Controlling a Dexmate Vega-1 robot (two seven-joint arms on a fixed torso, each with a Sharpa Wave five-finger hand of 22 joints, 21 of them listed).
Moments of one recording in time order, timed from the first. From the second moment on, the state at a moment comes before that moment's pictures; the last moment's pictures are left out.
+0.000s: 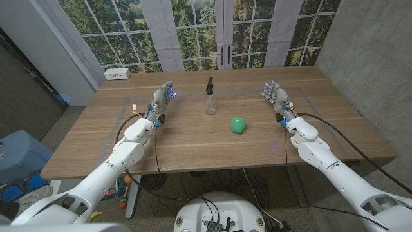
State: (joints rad) left arm 0.85 0.51 0.37 -1.30 -0.65 -0.31 -0.03; left_hand 0.05 0.08 0.74 0.10 0.21 0.02 -0.08 0.16 0.17 -0.06 -0.08 0.18 0.17 -0.09 -0.04 0.18 0.17 -0.13 -0.04 0.62 0.17; right arm -0.88 -0.48 -0.35 -1.30 0.67 0.31 0.02; right_hand 0.34 0.16 0.40 0.10 0.19 0.27 0.05 0.19 0.18 0.23 0.04 0.20 0.29 0.11 -0.04 0.23 0.46 0.22 -0.04 0.37 0.17
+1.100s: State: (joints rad) left arm 0.80 0.64 0.46 -1.38 -0.33 -0.25 0.05; left_hand 0.23 -0.19 0.55 -0.19 0.26 -0.17 -0.14 0.18 0.18 -0.17 -0.13 0.18 0.18 -0.12 -0.03 0.18 0.17 -0.04 -0.03 0.46 0.17; right arm -0.92 -0.46 -0.32 -1.30 0.69 0.37 -0.05; right_hand 0.35 0.15 0.41 0.06 0.18 0.29 0.07 0.19 0.18 0.24 0.06 0.21 0.27 0.13 -0.02 0.23 0.45 0.24 -0.03 0.37 0.17
